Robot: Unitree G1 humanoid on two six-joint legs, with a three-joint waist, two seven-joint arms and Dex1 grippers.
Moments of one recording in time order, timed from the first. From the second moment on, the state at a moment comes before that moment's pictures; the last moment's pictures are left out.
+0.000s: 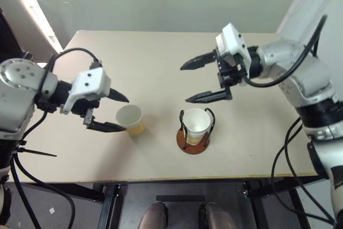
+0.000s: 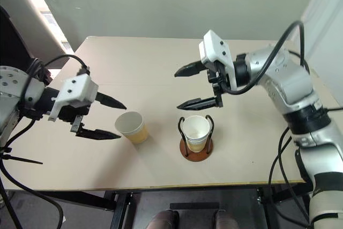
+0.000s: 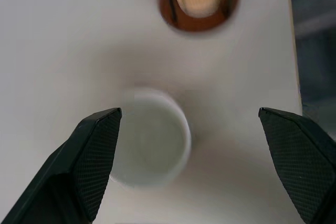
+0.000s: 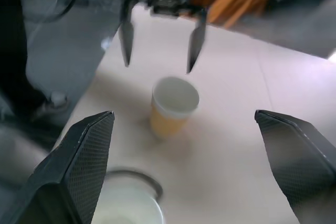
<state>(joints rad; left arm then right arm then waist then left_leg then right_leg) -0.70 1.21 -0.16 -0.02 -0.30 0.37 -1.56 -1.05 -0.71 0.36 -0.06 0.64 0.51 1.16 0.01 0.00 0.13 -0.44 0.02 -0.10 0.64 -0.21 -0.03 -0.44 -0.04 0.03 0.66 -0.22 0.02</state>
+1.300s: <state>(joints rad) -1.04 1.03 -0.34 0.23 -0.33 0.20 -1.58 -0.61 -1.15 -0.11 -0.35 0.68 0.69 1.36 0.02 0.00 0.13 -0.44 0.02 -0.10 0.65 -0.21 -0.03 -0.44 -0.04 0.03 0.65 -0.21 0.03</state>
